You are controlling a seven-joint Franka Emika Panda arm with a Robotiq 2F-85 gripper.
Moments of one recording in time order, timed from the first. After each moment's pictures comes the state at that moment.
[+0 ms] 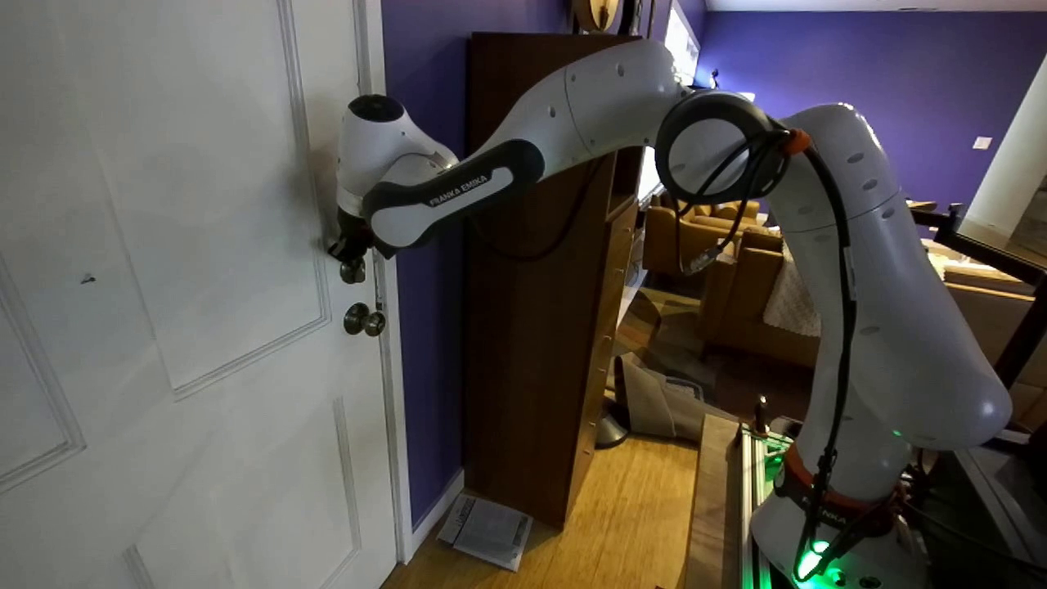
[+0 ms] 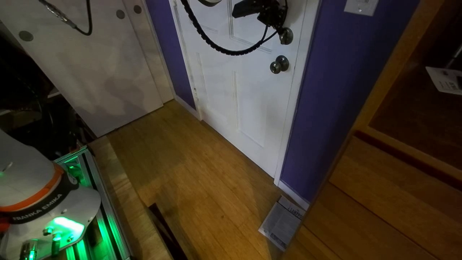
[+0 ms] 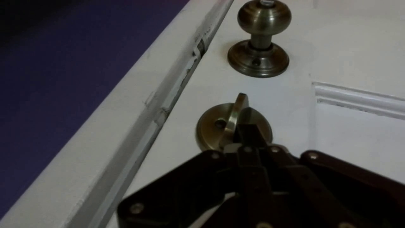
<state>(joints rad) 0.14 0.60 -0.10 -1.39 -0.41 2.48 0.22</state>
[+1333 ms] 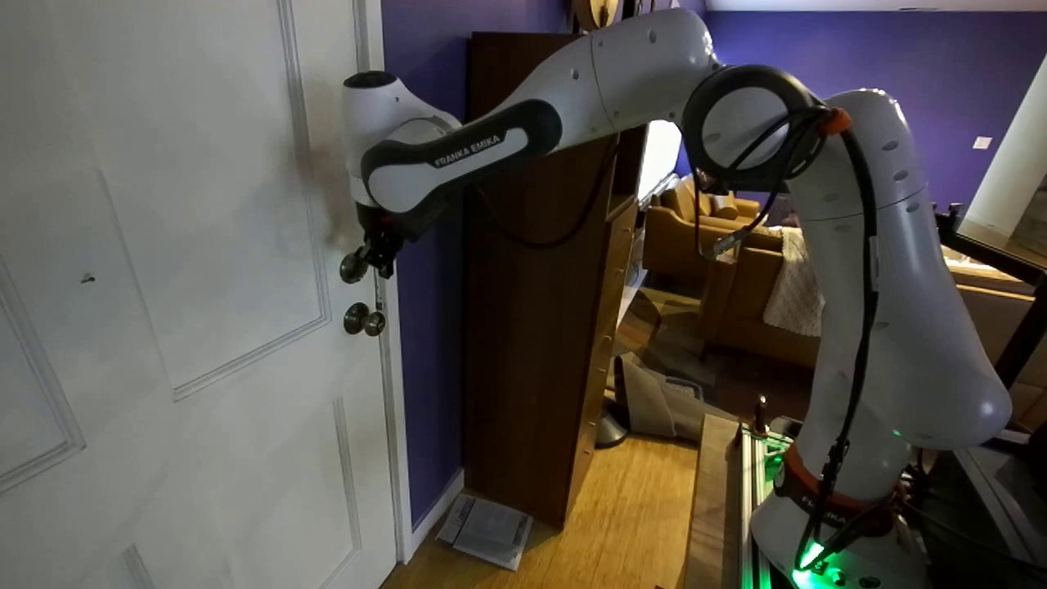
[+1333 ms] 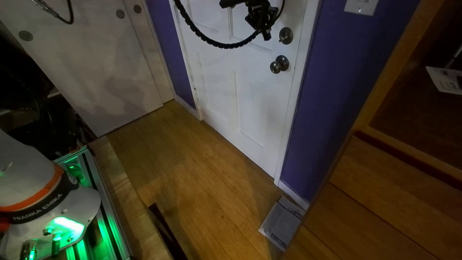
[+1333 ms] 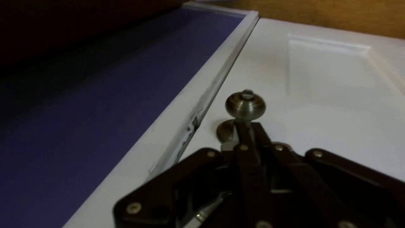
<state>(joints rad) 0.13 0.49 -0.06 -1.44 -0.32 2.16 0.08</state>
